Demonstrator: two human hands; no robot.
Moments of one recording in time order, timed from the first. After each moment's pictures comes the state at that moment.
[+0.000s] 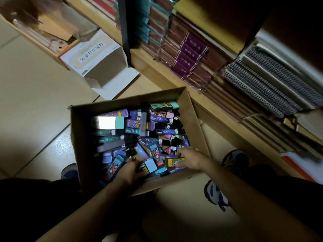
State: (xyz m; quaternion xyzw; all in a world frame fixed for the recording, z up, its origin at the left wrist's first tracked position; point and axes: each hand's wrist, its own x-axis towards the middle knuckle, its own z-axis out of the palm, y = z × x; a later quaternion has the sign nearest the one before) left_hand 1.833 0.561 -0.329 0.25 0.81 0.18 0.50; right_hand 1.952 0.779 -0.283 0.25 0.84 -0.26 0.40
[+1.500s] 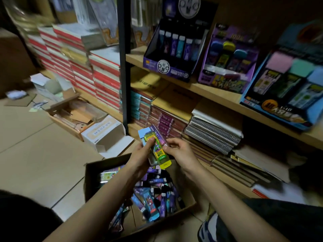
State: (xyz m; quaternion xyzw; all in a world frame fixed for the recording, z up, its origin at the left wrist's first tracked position) left_hand 1.809 0.654 -0.064 0.07 0.50 0.72 0.47; right_hand 1.905 0.737 -0.037 0.35 0.67 -0.63 -0.17
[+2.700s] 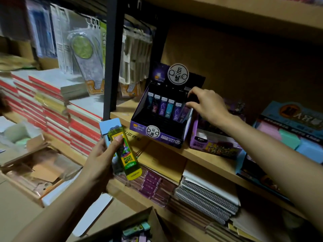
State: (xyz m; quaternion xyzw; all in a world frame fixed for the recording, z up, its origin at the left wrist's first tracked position) left_hand 1.667 0.701 0.043 0.22 0.49 0.78 0.33; right_hand 1.800 0.940 0.193 0.27 0.93 0.09 -0.22
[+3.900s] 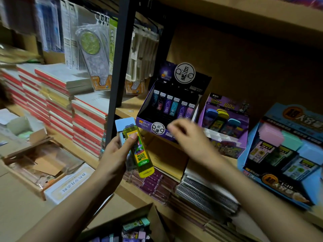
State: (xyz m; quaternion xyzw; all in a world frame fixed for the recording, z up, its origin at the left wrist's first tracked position) left_hand 1.686 0.705 0.051 0.21 0.46 0.78 0.36; right_hand 1.813 0.840 0.131 0.25 0.92 -0.20 -0.22
